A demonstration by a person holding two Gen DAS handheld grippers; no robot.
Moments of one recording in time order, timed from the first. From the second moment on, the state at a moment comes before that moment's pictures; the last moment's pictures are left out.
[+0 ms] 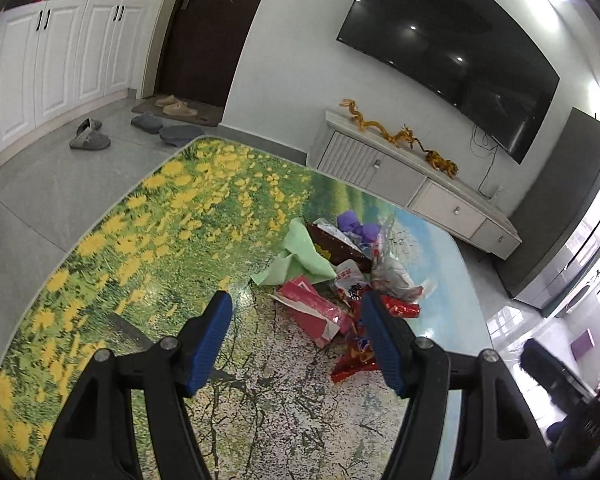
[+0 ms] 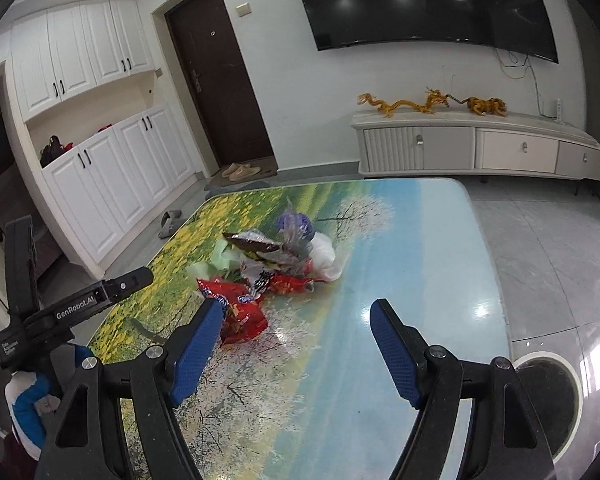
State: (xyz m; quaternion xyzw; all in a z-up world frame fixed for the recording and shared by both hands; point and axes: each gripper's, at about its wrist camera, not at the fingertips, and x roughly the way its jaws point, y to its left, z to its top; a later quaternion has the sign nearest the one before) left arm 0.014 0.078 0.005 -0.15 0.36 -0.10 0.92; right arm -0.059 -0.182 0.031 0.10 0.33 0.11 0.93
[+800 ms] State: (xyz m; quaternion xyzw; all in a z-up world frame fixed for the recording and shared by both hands) left arm 0.086 0.051 -0.049 -0.22 0.45 -0.10 0.86; right arm 0.013 -0.153 -0.045 0.15 0.41 0.22 0.87
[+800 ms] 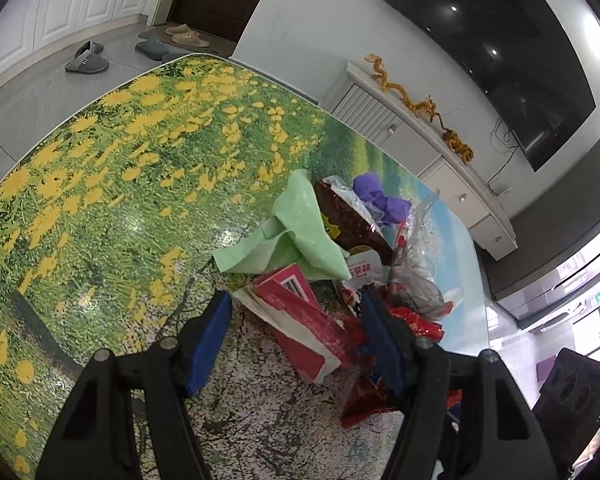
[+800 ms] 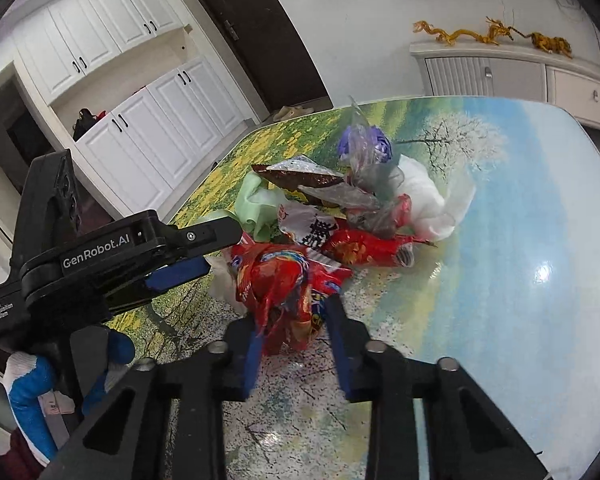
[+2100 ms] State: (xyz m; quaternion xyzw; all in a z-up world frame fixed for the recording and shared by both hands) left arm 0.016 0.015 0.000 -0.15 0.40 -0.11 0.90; right arm -0.081 -0.247 0.026 0.19 0.31 0.11 0.92
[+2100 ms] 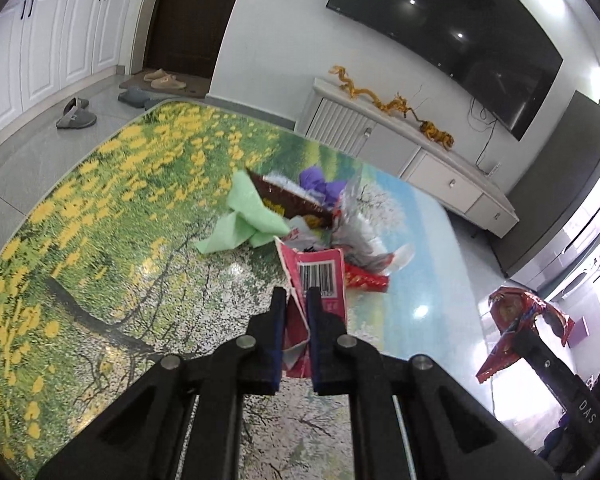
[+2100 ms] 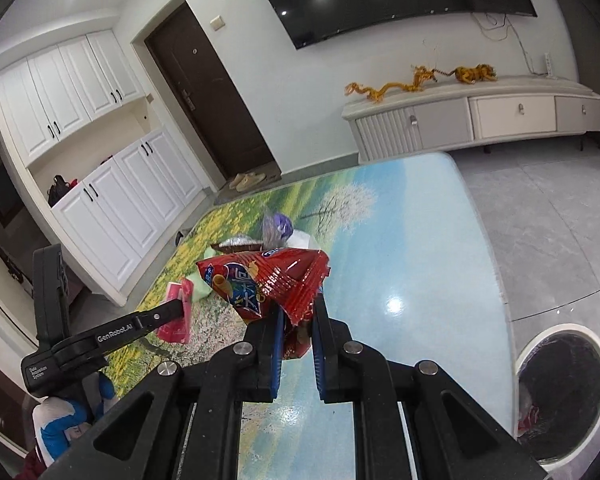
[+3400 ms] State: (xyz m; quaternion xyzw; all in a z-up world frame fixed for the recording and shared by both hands) left arm -0.050 -0.297 0.039 0.02 0.40 -0.37 0.83; right arm -0.192 -0.451 -0.013 0.28 0.30 -0.18 0.89
